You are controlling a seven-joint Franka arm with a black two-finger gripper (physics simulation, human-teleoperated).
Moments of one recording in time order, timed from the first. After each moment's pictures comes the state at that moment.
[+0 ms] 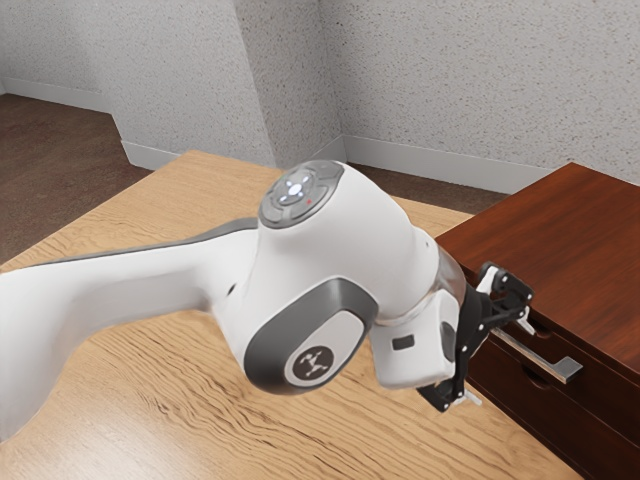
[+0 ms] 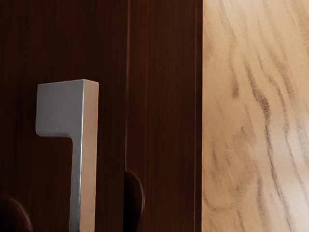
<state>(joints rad) -0.27 -0.03 -0.17 -1.98 -0.03 2.49 1.48</state>
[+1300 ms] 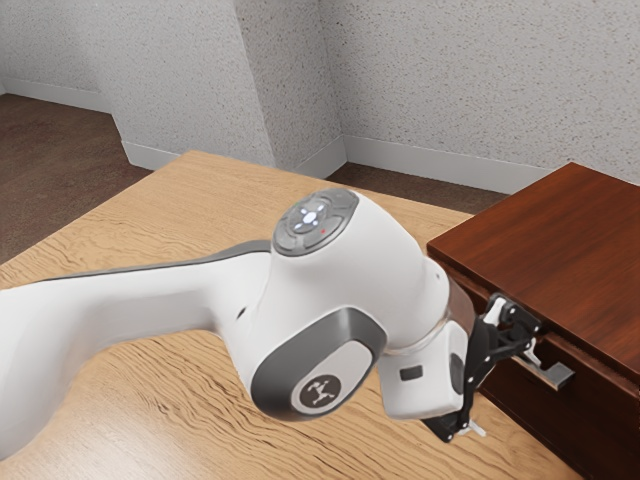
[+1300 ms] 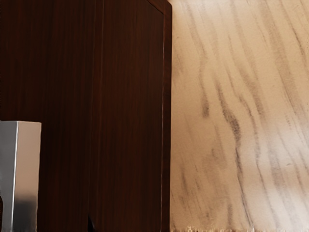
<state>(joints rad) -0.32 -0.03 -0.15 -2.03 -0.04 2.49 1.46</state>
